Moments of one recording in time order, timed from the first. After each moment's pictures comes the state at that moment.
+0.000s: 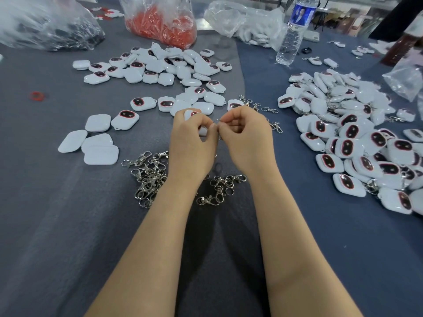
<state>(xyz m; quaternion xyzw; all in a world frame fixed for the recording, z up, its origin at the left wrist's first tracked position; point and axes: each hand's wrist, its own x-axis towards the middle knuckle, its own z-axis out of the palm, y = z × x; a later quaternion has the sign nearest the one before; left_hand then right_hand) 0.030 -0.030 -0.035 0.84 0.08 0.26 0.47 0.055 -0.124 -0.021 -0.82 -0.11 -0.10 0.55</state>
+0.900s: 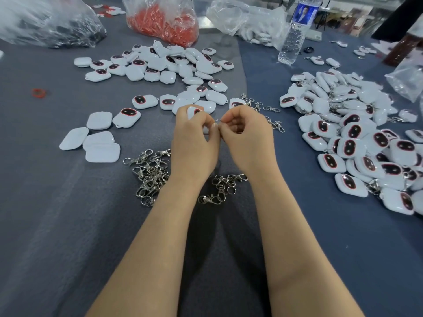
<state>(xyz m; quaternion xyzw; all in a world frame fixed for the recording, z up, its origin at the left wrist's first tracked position) 0.030 -0.030 -0.036 0.85 0.07 0.27 0.45 0.056 -0.122 -0.024 -0.83 -0.13 -0.11 0.53</state>
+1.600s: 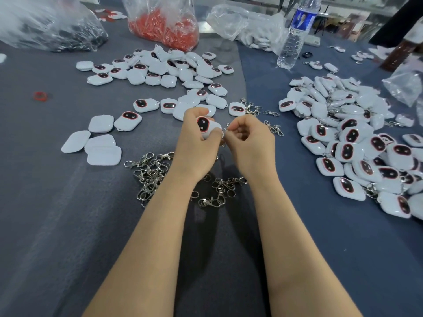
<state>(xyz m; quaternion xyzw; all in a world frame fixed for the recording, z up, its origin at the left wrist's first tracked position) 0.030 -0.029 -0.030 0.75 0.09 0.15 0.64 0.059 -0.127 -0.033 -0.82 -0.08 -0.11 0.55</state>
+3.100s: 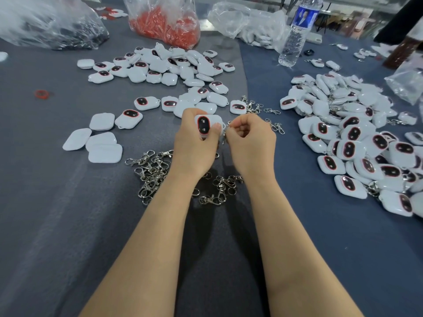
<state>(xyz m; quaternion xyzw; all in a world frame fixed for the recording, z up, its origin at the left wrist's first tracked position) 0.035 -0.027 -0.038 0.79 0.10 0.22 0.57 0.056 -0.122 -0.032 -0.83 -0.04 -0.14 0.53</state>
